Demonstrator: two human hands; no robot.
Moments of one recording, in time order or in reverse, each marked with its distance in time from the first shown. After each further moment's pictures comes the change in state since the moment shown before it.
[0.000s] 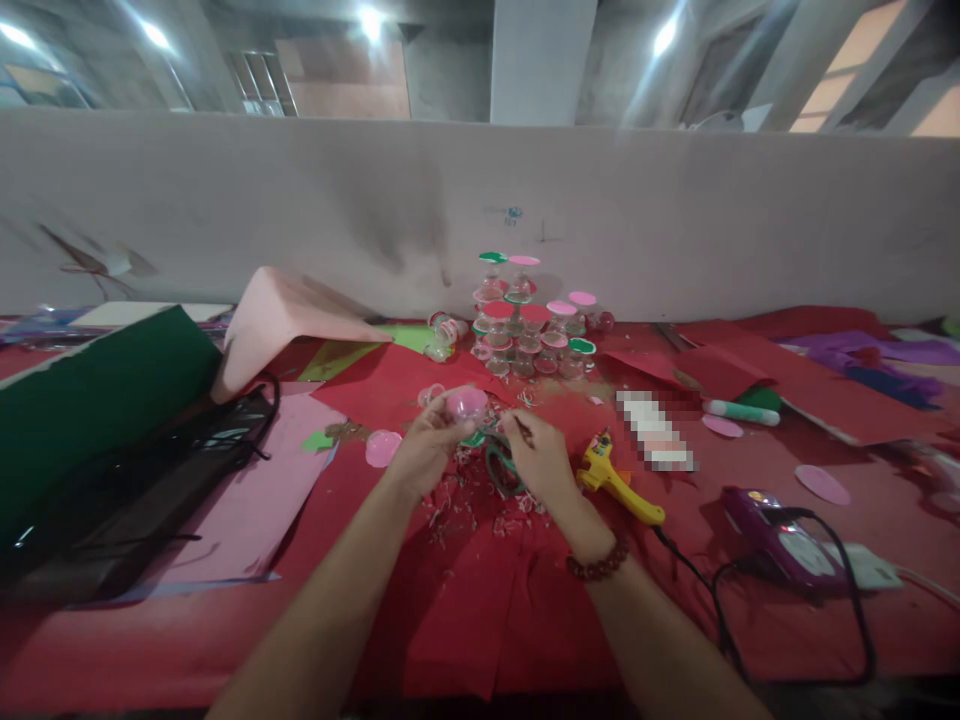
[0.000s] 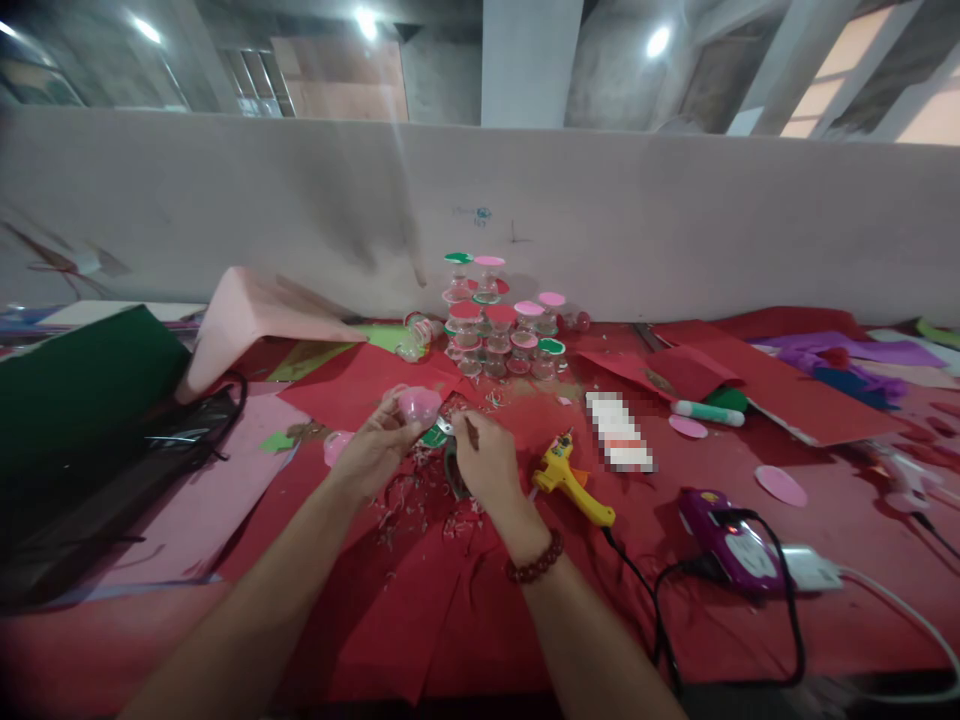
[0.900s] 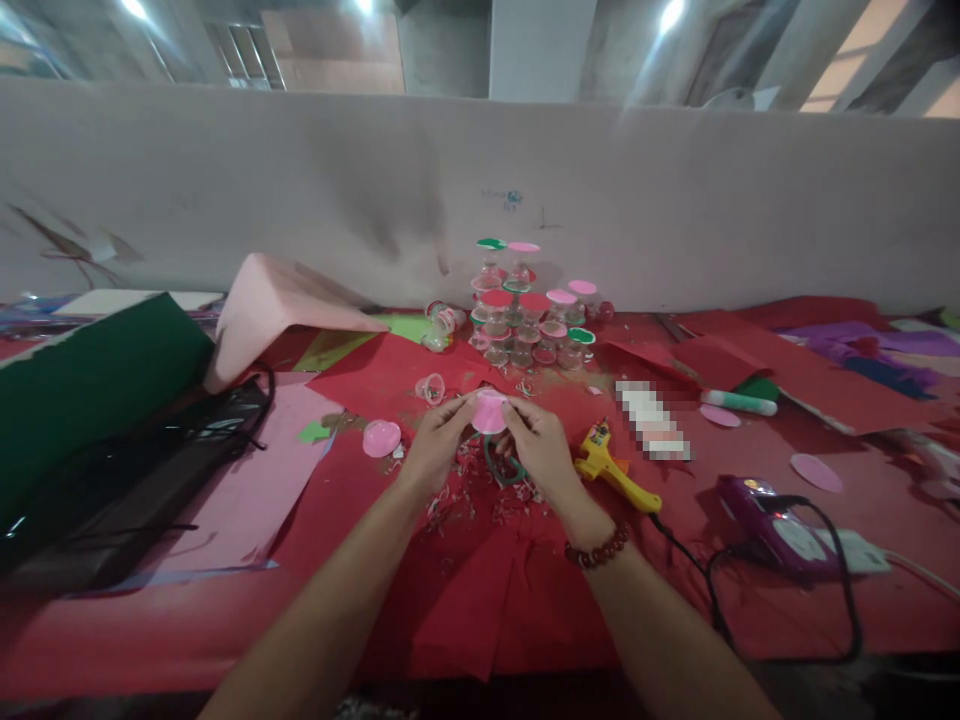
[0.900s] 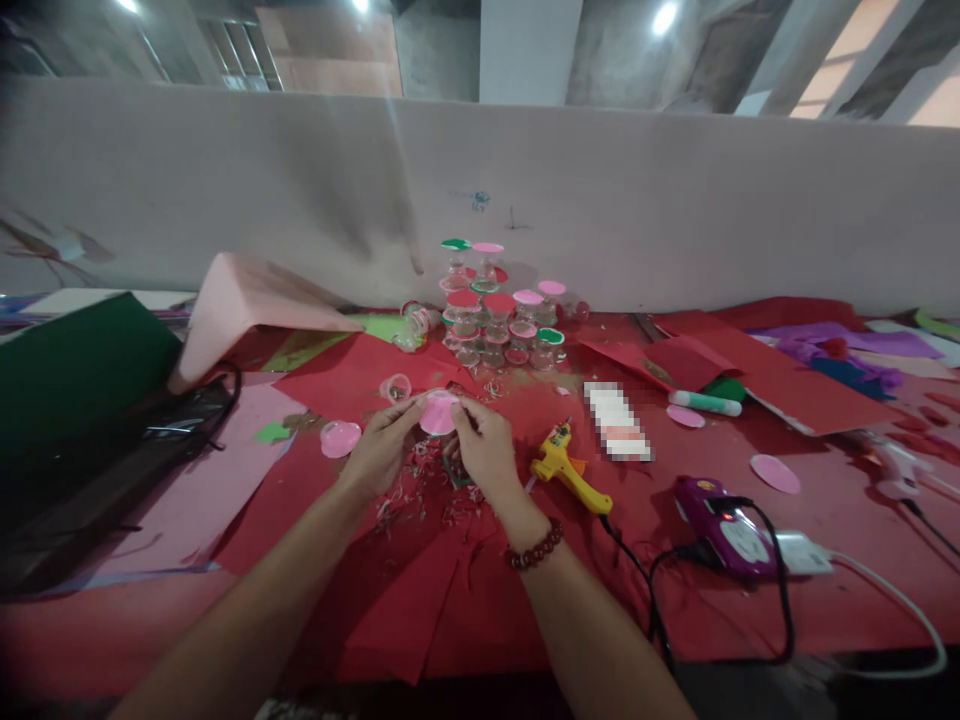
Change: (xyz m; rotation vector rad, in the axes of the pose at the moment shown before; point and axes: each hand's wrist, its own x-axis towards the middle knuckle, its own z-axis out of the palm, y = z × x) left_hand -0.005 -0.014 0.015 0.156 -0.006 -0.004; right_hand 0.001 0.000 0.001 0.422 -0.062 0.106
